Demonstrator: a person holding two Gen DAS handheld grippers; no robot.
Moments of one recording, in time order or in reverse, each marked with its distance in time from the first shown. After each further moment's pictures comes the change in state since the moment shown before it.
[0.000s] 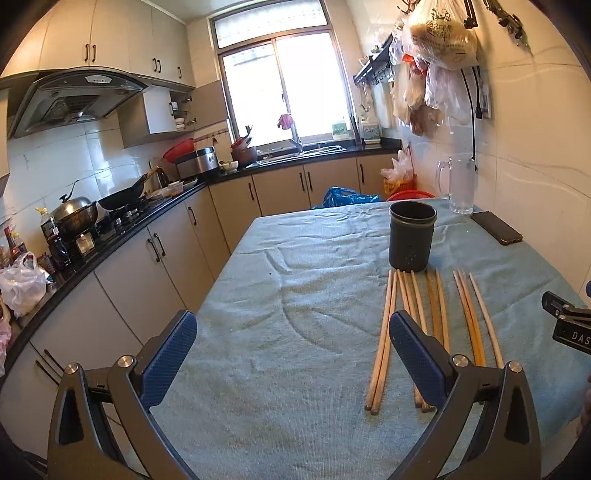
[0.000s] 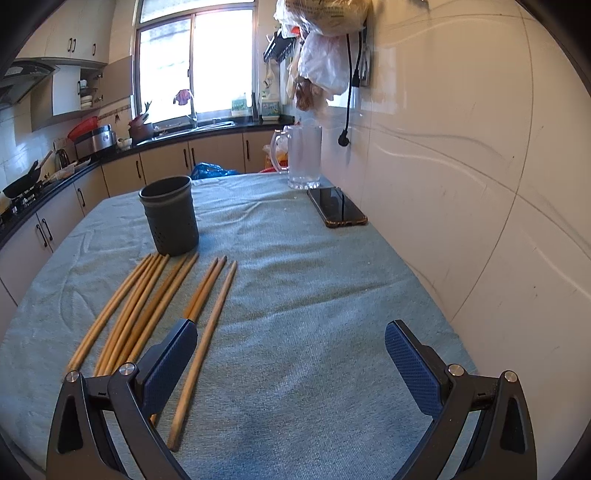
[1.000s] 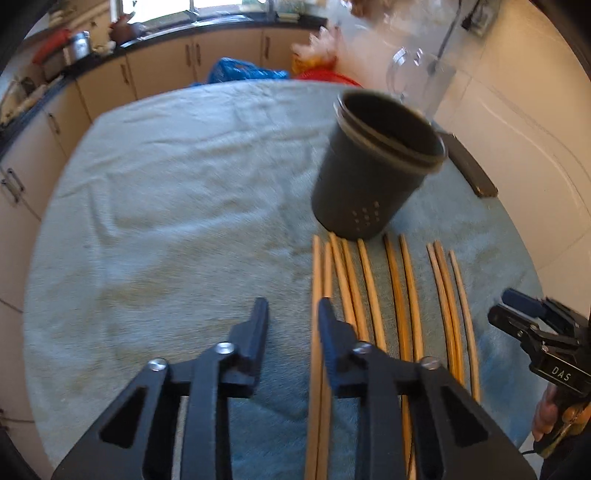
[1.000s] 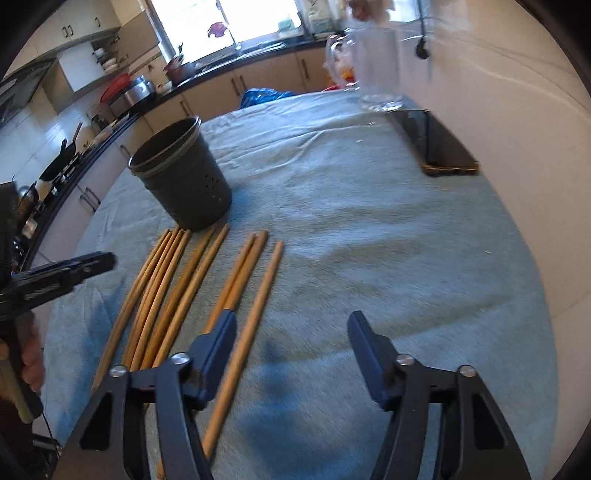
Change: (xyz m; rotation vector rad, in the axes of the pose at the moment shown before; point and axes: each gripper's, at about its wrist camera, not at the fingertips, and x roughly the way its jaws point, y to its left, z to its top) left arm 0.232 -0.069 0.038 0.037 0.556 -0.489; right arm 0.134 0.015 0.046 -0.011 0.359 0.339
